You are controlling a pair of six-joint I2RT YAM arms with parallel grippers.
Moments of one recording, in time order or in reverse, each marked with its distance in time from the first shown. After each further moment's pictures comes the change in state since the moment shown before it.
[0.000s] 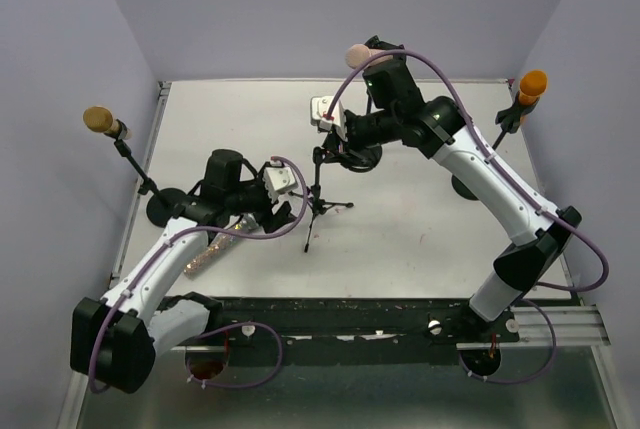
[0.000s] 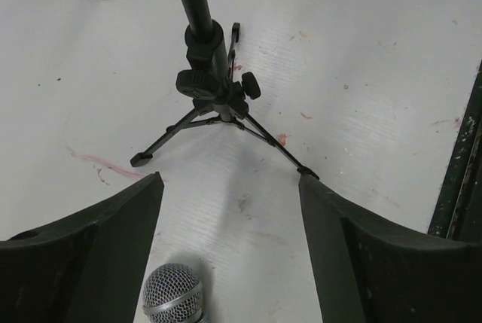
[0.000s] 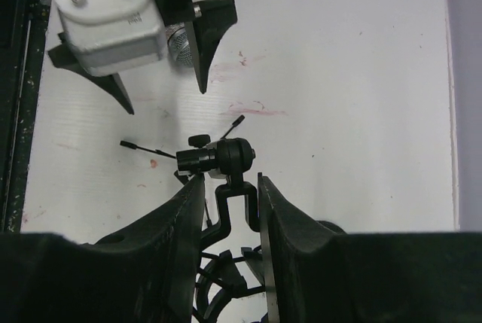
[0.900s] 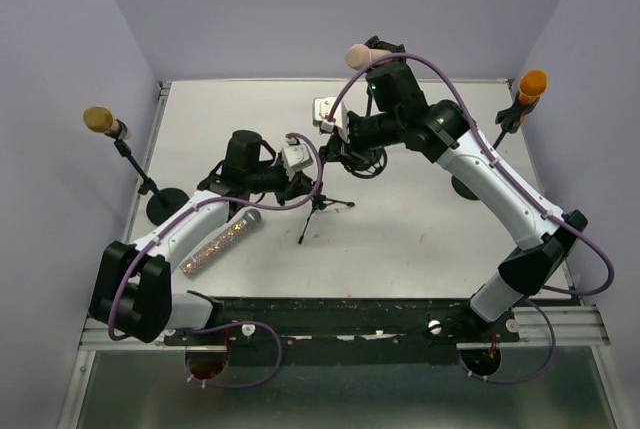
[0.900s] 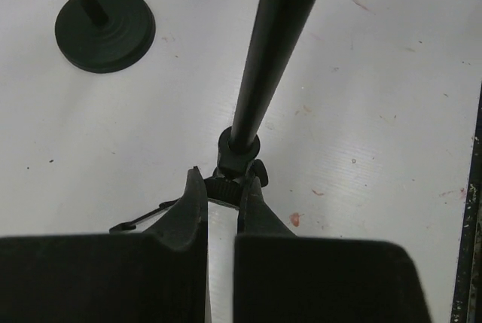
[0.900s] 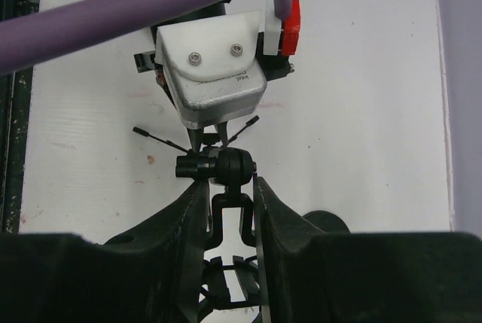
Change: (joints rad) left arm -0.043 0.301 0.061 0.323 0.098 -0.090; right arm 0.000 -0.046 -0.049 0.018 0.045 0.013
